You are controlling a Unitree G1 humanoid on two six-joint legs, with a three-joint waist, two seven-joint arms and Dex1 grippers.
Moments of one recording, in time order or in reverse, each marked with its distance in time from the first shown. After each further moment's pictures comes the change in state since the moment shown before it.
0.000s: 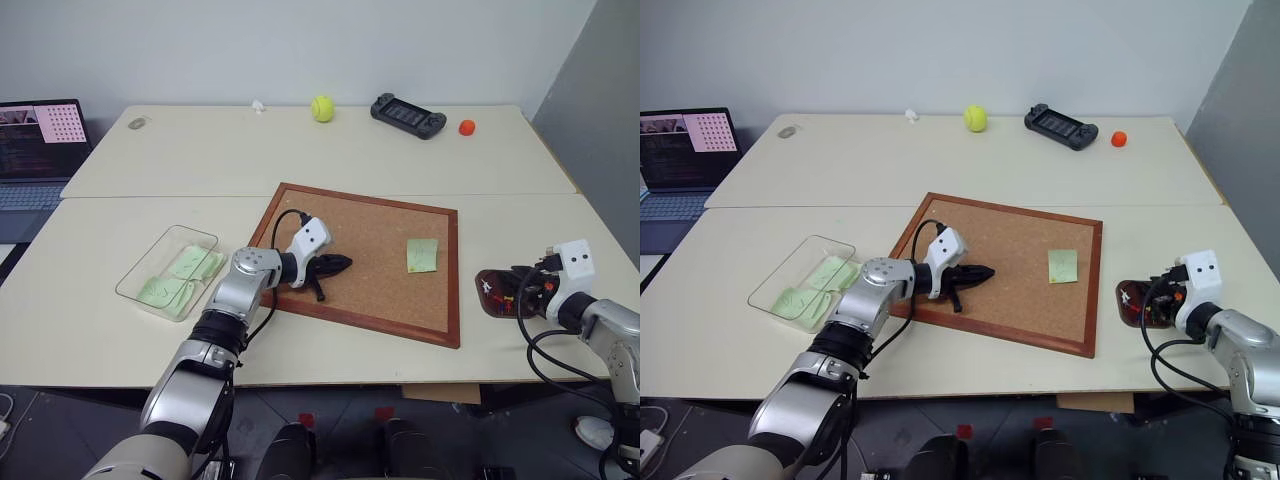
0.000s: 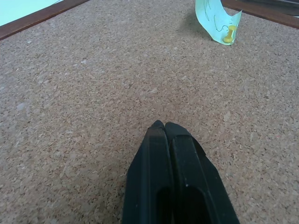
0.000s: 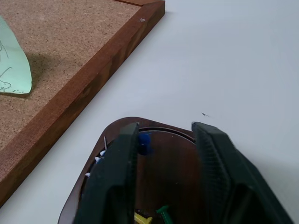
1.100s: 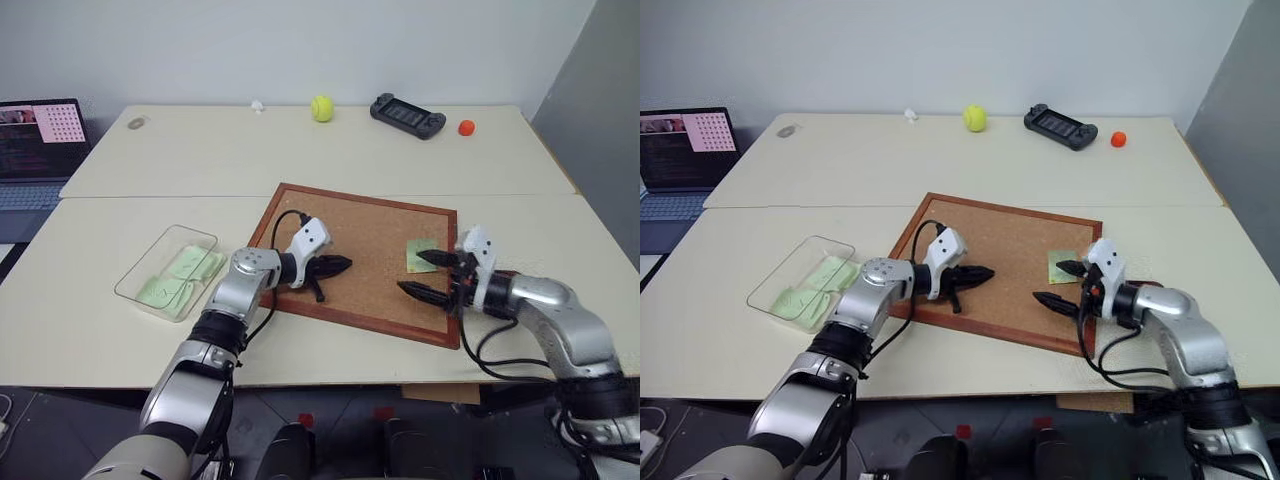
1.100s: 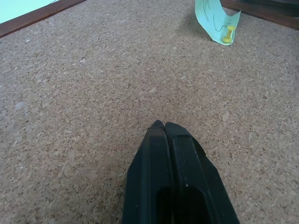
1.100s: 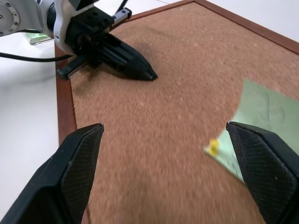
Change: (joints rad) left arm 0.000 0.000 0.001 -0.001 -0.001 0.016 -0.013; right arm -0.196 0.081 0.346 -0.001 0.000 -0.180 0.297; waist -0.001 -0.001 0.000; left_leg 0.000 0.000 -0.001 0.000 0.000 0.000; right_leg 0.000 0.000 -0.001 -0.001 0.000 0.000
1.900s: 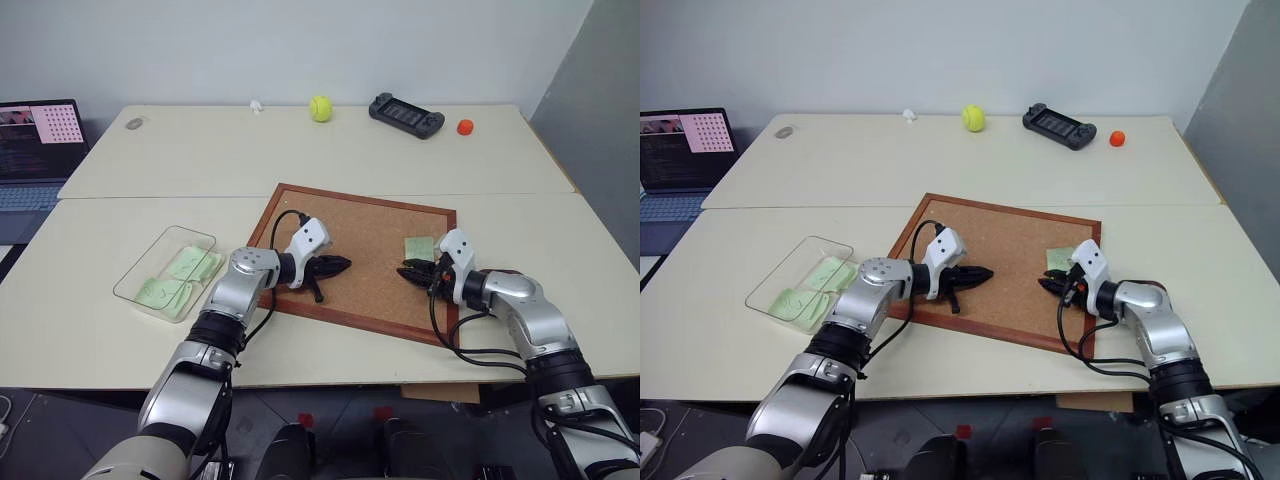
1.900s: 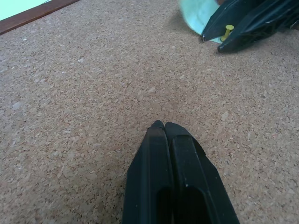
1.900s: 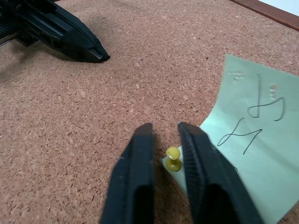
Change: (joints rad) left arm 0.014 0.008 0.000 -0.037 0.000 0.022 -0.004; right arm -0.111 0.086 0.063 0.324 -0.130 -0.185 -0.011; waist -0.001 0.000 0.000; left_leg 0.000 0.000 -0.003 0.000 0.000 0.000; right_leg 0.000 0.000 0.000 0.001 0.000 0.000
